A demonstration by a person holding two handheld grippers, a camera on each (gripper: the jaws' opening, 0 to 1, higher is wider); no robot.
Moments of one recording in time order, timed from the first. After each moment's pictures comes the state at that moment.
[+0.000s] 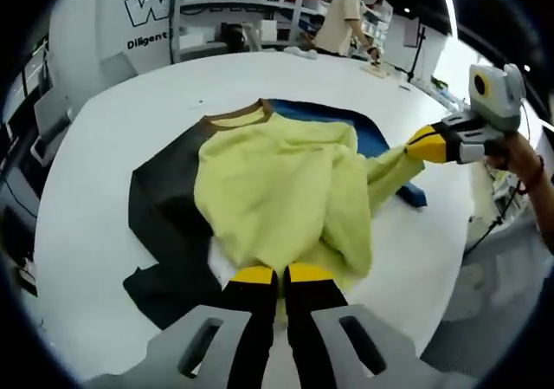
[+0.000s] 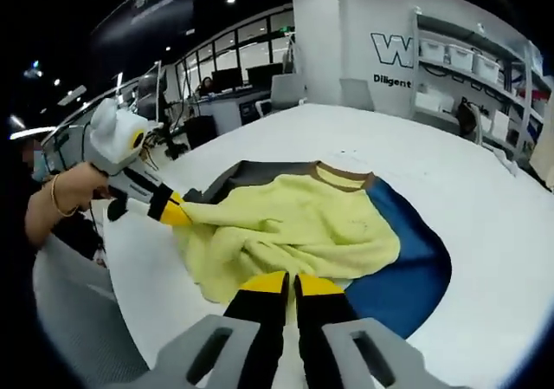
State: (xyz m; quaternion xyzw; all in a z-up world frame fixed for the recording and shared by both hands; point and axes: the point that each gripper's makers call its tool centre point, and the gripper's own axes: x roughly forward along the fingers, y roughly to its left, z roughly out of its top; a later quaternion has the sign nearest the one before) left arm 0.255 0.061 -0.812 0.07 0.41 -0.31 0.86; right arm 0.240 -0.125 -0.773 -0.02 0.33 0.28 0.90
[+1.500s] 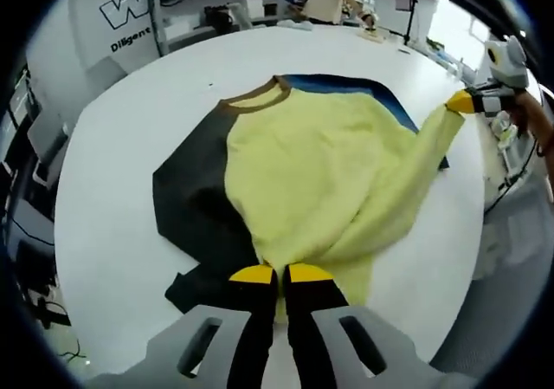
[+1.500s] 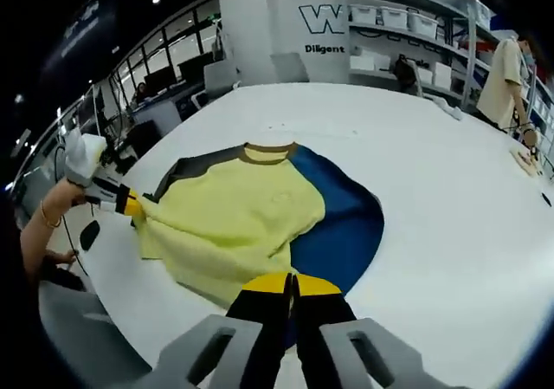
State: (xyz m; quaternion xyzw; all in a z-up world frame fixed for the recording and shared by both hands) left arm 0.280 0.101 -0.832 0.16 0.44 -0.31 0.82; right arm 0.248 -0.187 -0.778 0.01 0.38 0.16 0.91
